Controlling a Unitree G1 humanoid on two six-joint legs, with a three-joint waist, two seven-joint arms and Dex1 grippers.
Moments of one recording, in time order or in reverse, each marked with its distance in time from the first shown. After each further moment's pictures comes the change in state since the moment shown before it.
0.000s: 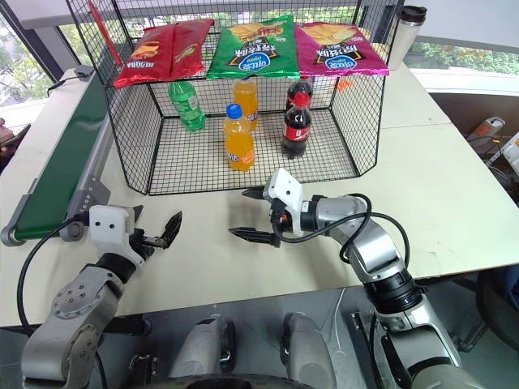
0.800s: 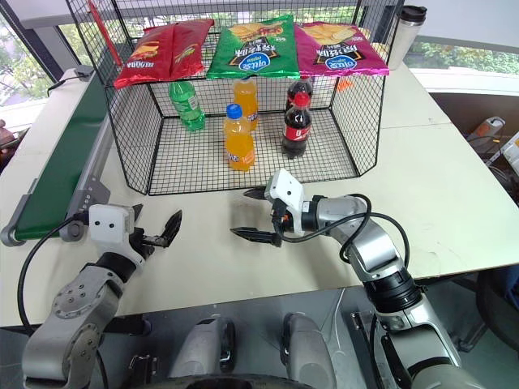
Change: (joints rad) left arm -0.004 -0.005 -0.001 0.000 0.005 -0.008 0.001; right arm 0.000 0.000 0.000 0.021 -0.006 -0.022 0.010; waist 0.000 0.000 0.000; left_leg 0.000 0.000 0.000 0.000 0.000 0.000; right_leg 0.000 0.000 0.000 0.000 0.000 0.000
